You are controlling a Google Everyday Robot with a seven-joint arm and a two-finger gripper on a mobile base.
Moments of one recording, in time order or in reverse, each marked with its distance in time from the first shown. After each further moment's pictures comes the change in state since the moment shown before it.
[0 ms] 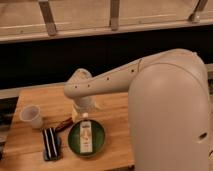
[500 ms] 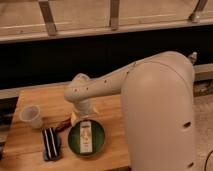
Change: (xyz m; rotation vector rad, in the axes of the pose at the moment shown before) arm 0.005 0.014 0.029 -0.054 0.039 0.029
